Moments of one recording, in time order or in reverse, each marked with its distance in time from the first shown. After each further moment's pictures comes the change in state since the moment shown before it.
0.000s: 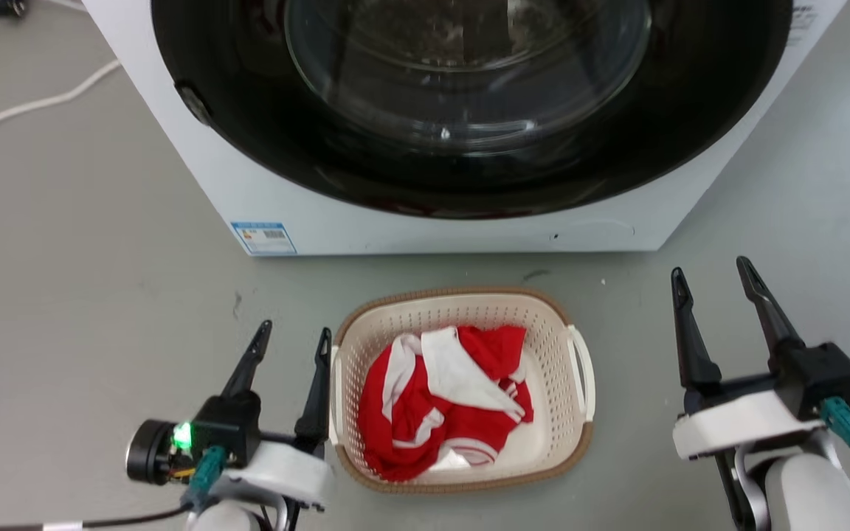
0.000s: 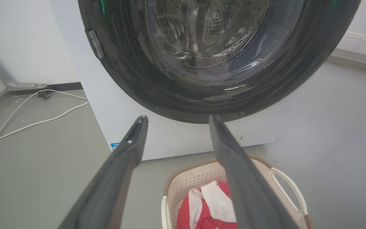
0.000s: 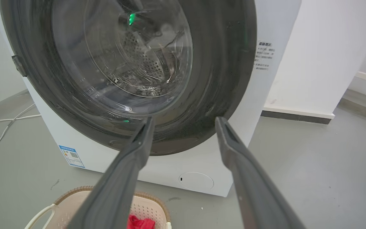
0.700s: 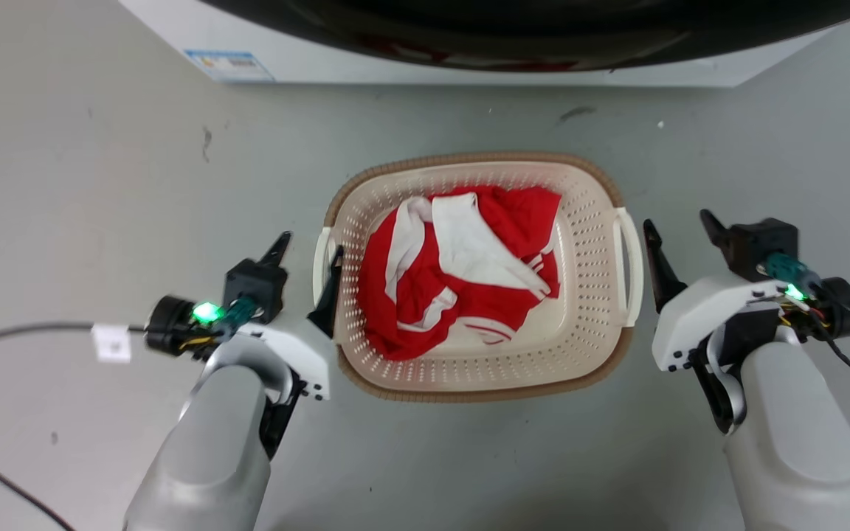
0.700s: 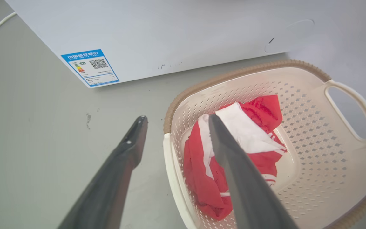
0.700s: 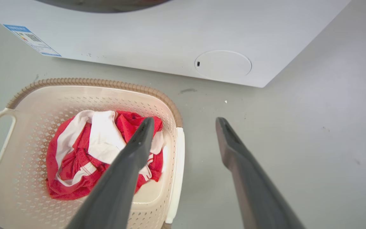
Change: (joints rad) left arm -0.471 0.062 -0.108 0.553 -0.060 -0.073 0.000; right arm -0.356 -0.001 -0.007 0.427 0.001 0.000 0.209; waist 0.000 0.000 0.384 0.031
